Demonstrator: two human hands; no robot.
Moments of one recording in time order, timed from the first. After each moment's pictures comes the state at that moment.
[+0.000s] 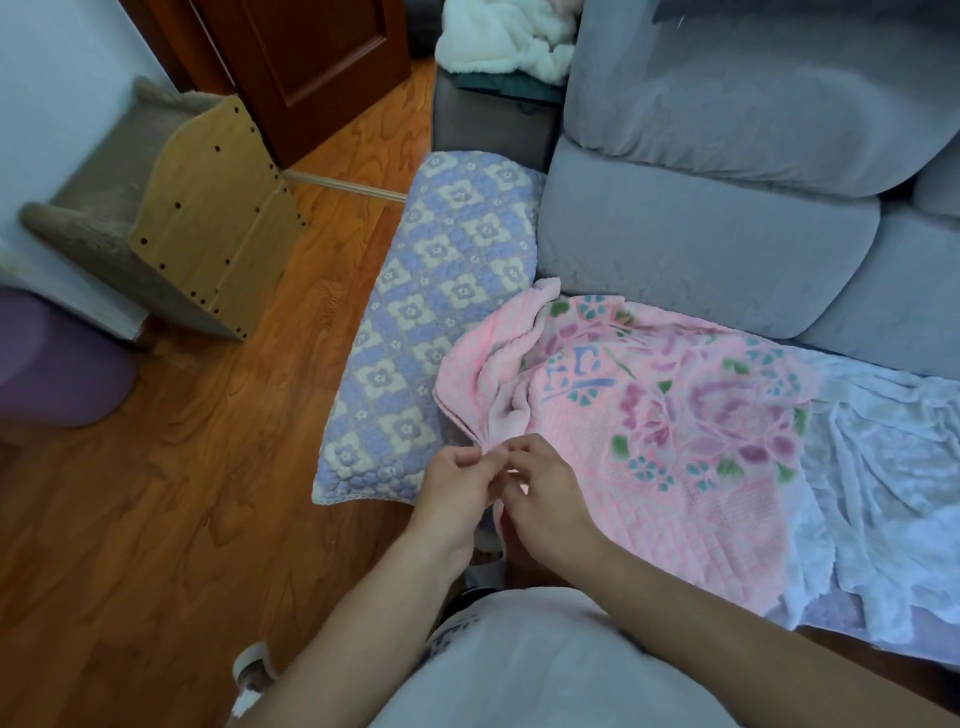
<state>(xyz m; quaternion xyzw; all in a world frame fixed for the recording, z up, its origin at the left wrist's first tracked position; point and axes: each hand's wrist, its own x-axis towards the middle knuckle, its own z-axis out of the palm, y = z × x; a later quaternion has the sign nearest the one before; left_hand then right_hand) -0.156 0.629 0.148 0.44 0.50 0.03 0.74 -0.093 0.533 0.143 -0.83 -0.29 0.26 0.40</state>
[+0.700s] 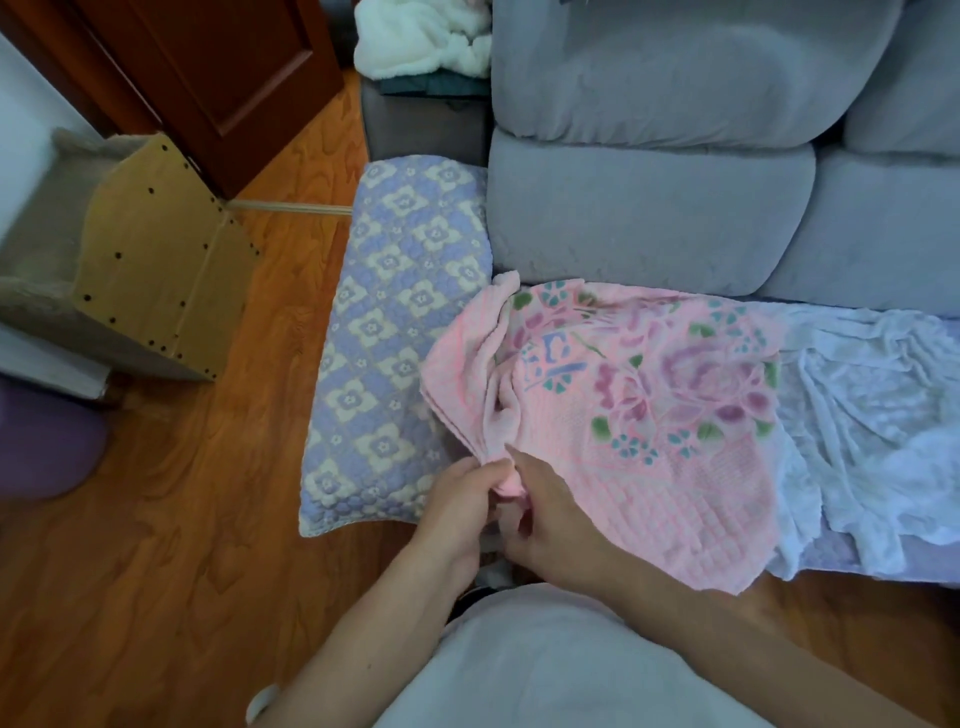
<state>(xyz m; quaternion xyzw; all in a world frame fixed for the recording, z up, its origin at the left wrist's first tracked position) -0.136 0.605 0.163 0.45 0.48 -0.07 0.75 -0.087 0.486 0.123 -0.84 -0.27 0.29 0.38</state>
